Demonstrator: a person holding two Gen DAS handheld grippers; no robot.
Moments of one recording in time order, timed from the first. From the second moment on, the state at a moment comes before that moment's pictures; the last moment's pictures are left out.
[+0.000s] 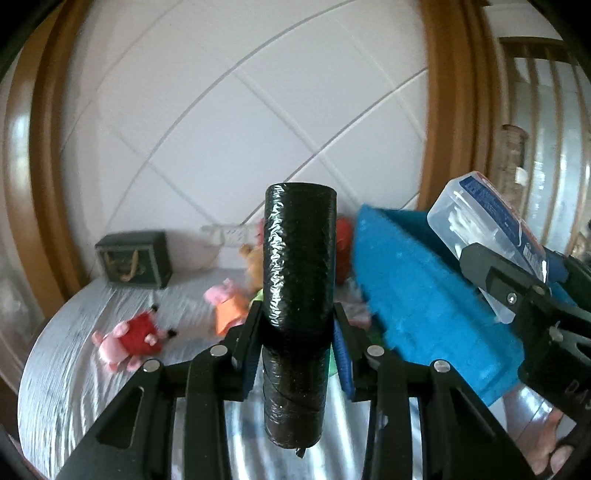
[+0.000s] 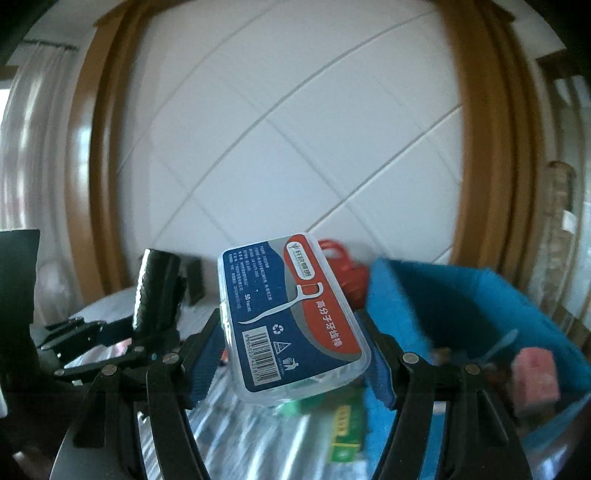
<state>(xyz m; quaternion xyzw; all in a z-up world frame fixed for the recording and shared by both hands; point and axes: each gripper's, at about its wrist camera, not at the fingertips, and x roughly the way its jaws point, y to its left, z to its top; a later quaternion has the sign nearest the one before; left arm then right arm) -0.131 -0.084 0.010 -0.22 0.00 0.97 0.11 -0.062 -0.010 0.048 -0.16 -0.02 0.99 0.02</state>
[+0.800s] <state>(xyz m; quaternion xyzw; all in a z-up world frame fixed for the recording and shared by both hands) -0.129 0.249 0.016 -0.24 0.06 0.96 0.14 0.000 0.339 0.025 -0.19 0.03 0.98 0.08</state>
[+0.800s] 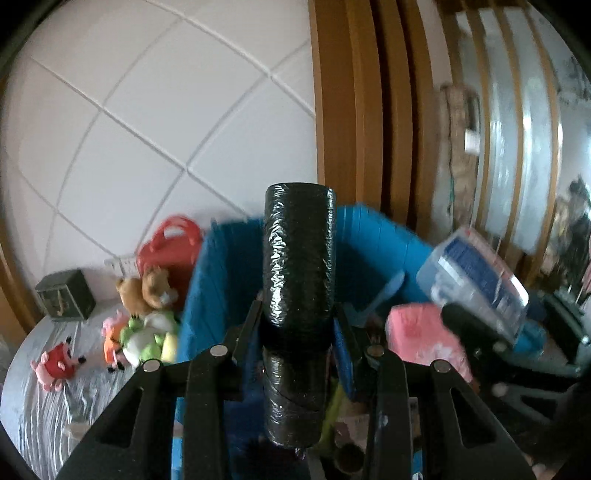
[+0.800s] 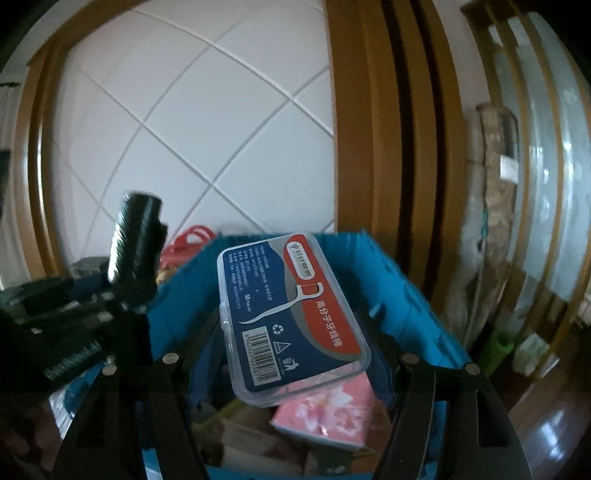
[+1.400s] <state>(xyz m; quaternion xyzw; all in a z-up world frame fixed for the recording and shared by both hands) -0.157 0.245 -0.028 -0.32 0.07 0.94 0.09 -0.040 0.351 -0.006 -0.22 0.03 0.97 0.05</state>
